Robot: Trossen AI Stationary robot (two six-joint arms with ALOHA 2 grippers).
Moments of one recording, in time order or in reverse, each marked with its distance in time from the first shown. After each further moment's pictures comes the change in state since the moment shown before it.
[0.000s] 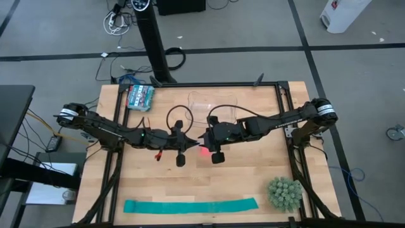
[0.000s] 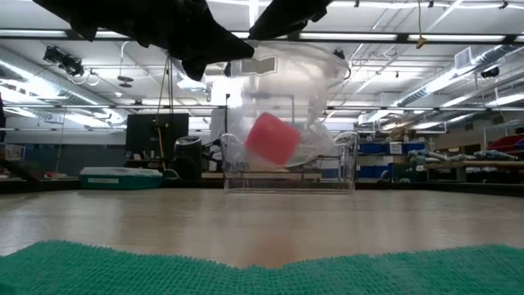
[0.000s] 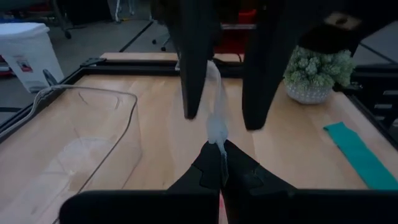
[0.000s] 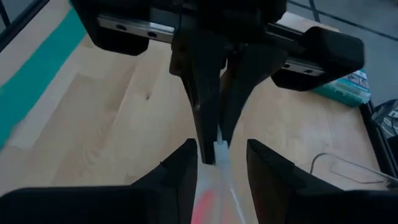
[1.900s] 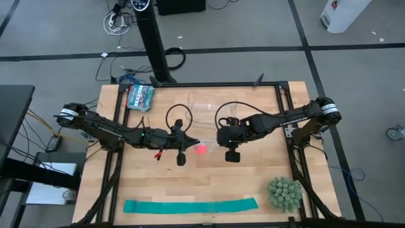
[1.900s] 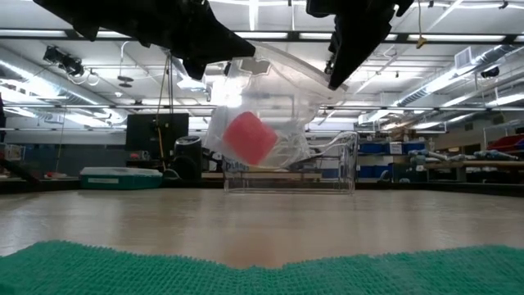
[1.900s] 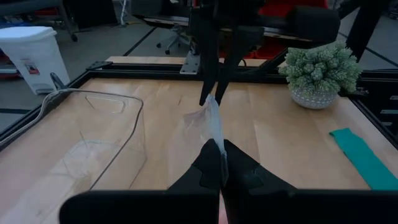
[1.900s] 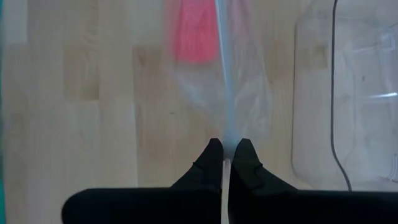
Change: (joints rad) left arm 0.000 0.001 0.000 0.021 -0.015 0.002; right arm -0.009 -0.048 0.001 -0.540 -0.026 0.361
